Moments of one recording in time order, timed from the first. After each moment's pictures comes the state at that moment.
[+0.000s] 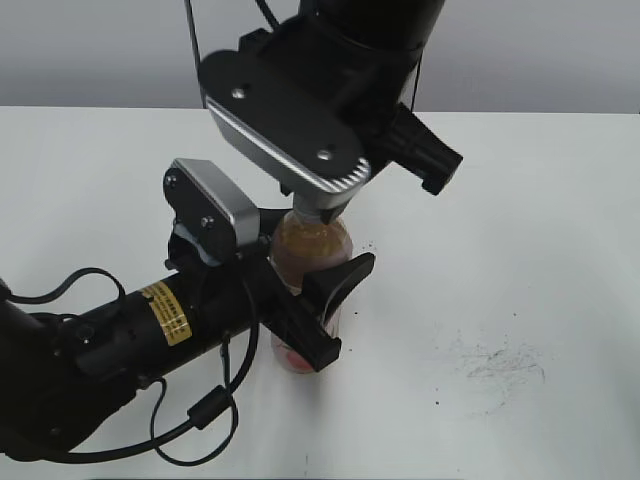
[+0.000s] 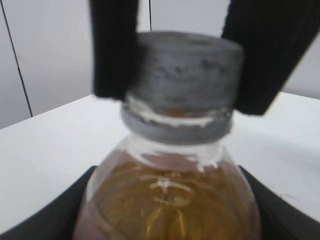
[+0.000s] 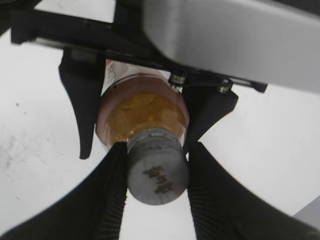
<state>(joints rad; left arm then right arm) -0.76 1.91 -0.53 0.19 -1.21 -0.02 0.79 1.84 -1.68 0.12 1.23 -1.85</state>
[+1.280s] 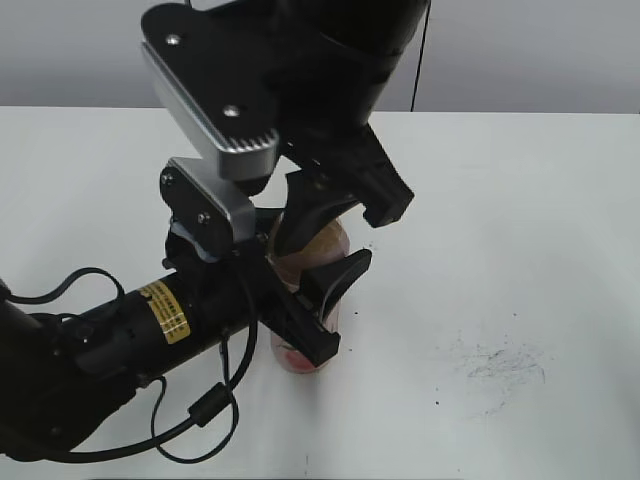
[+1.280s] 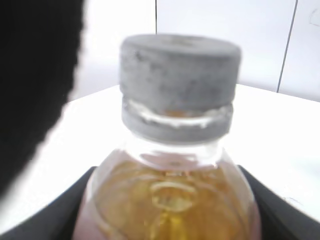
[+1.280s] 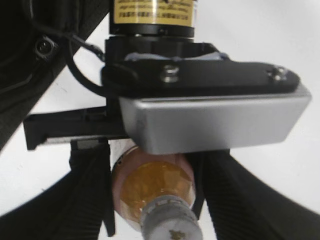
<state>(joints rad) -0.76 1.91 -0.53 0.18 -1.21 -0.03 0.79 1.84 -1.68 0.30 1.22 -1.68</state>
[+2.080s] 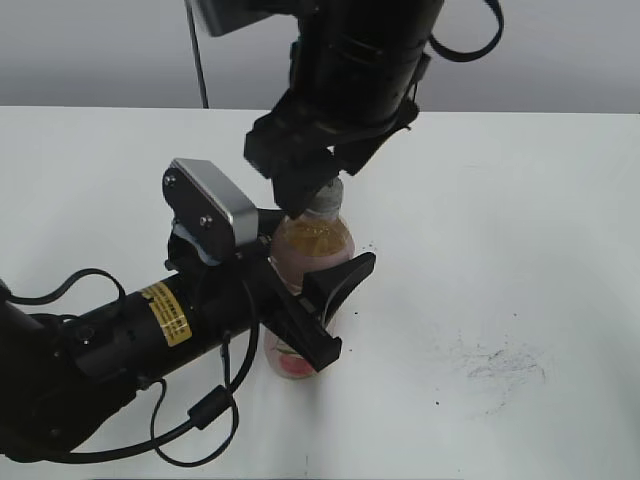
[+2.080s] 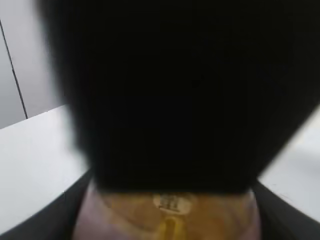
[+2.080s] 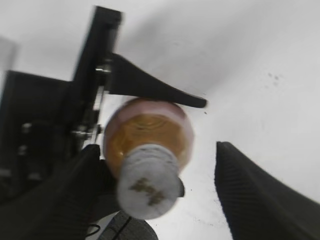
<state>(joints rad) -0.76 1.91 -0.53 0.19 -1.22 -0.03 0.79 1.83 -1.68 0.09 1.21 -0.22</state>
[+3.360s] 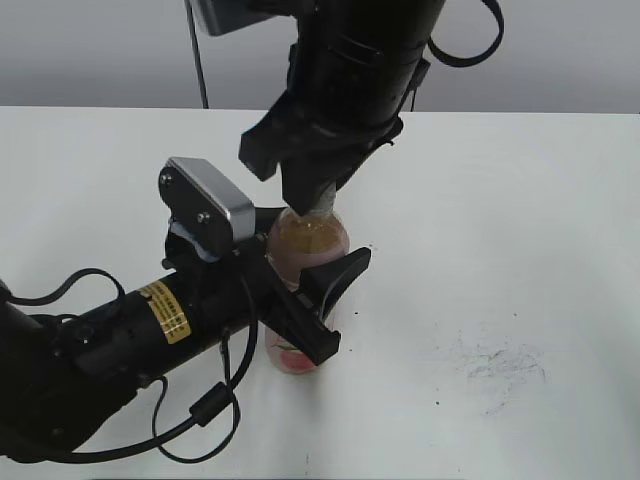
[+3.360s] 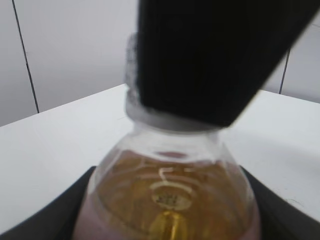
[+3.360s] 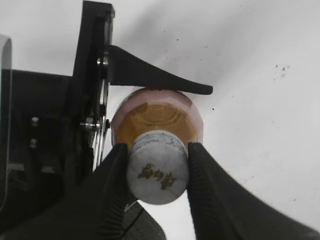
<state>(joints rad) -0.76 1.91 -0.53 0.16 -1.22 -0.03 0.79 1.83 -1.68 0.10 1.22 -0.14</state>
